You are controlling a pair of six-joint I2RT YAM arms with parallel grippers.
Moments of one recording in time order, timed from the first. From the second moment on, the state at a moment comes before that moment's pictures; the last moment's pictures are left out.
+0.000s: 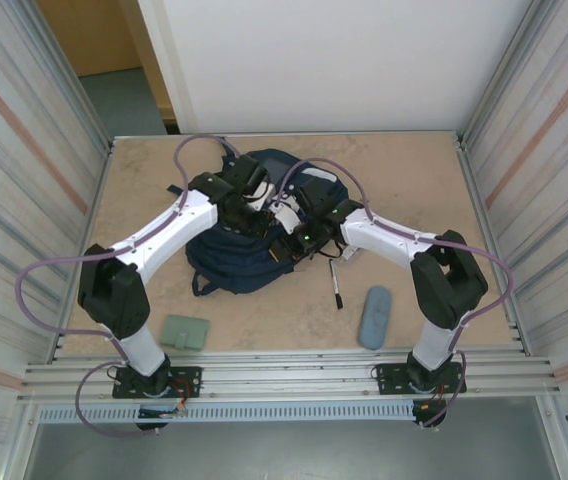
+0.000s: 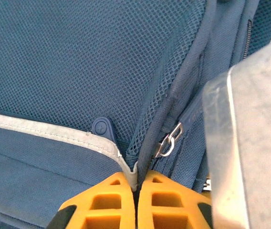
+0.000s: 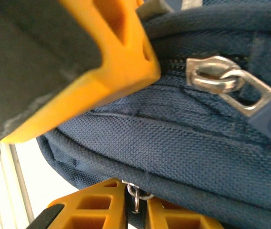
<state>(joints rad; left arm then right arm) -0.61 1.70 1.51 -0.97 0.09 -0.21 0.70 1.76 1.25 -0.47 -0.49 -0.02</state>
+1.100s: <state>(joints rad) -0.53 1.62 1.37 -0.73 0.30 -0.23 0.63 1.35 0.91 -0.18 -0.41 0.22</state>
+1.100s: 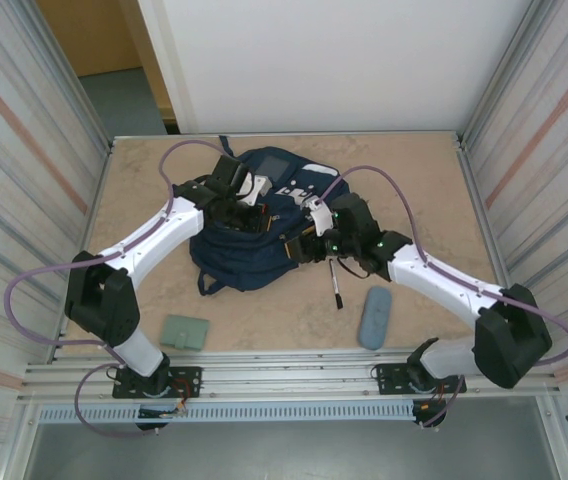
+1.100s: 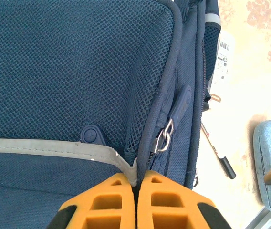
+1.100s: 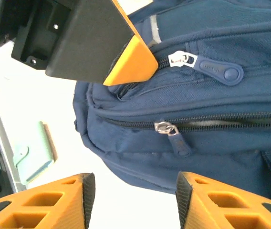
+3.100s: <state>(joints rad) -0.49 1.65 1.41 -0.79 0.40 -0.24 0.79 1.64 1.13 -0.30 -0.56 0.17</state>
